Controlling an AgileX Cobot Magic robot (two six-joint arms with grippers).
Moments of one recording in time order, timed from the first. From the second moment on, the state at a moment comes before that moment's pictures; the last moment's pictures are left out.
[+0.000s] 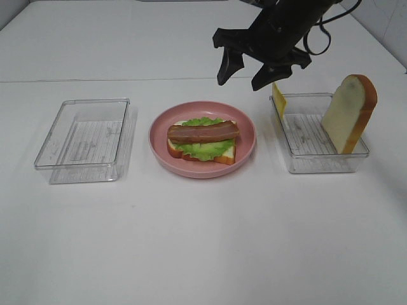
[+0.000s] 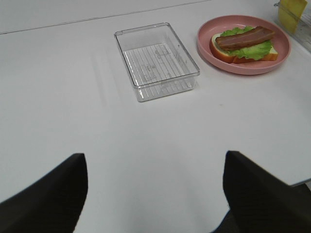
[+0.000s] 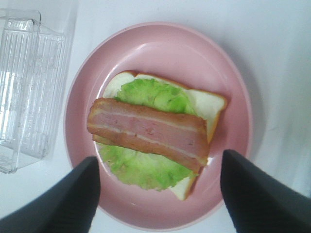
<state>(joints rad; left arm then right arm) -0.30 0.00 -0.50 0.03 1.06 -0.05 0.34 2.07 -1.70 0.41 0.84 -0.04</state>
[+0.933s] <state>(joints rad) -0.30 0.00 -0.50 0.03 1.06 -0.05 0.34 2.24 -1.85 -0.11 0.85 0.13</state>
